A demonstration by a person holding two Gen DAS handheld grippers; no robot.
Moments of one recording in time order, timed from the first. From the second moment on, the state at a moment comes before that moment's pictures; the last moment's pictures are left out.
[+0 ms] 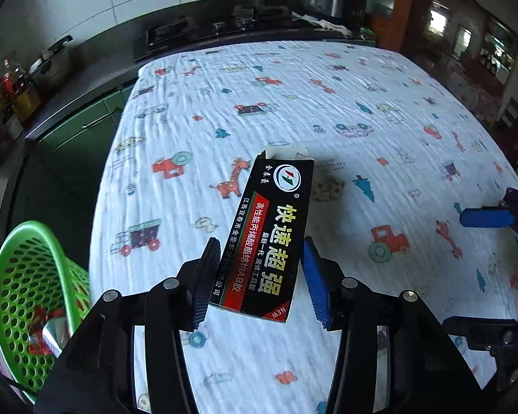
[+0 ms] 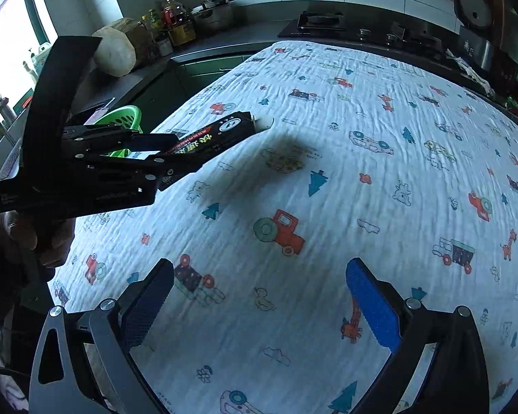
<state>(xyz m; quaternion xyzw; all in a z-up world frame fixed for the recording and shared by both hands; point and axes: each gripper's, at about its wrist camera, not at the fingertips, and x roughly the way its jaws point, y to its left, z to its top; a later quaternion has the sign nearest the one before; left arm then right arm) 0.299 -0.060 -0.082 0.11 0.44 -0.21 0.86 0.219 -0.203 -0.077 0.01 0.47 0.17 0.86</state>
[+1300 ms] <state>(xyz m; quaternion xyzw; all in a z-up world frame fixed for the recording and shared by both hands) 0.263 0.226 -0.098 -0.09 0.48 0.12 0.86 0.258 -0.019 -0.065 -0.06 0.45 0.34 0.83</state>
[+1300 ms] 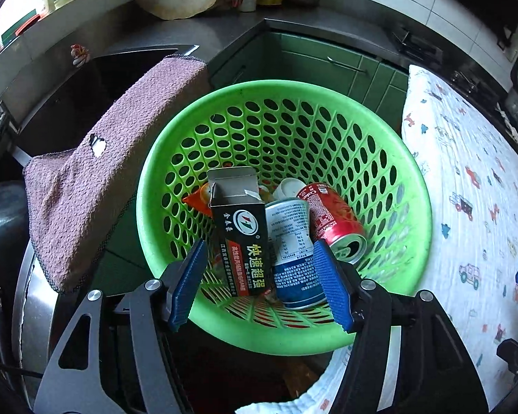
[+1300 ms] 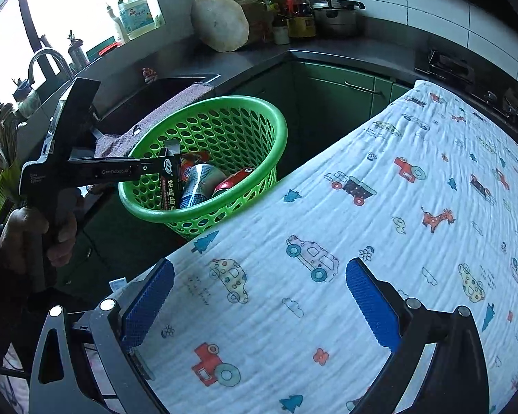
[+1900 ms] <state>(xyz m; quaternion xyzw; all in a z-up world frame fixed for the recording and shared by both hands) 0.219 0.097 -0.065 -0.05 0.46 0.03 0.89 0.180 -0.116 -0.061 -0.05 0.43 0.28 0.85</state>
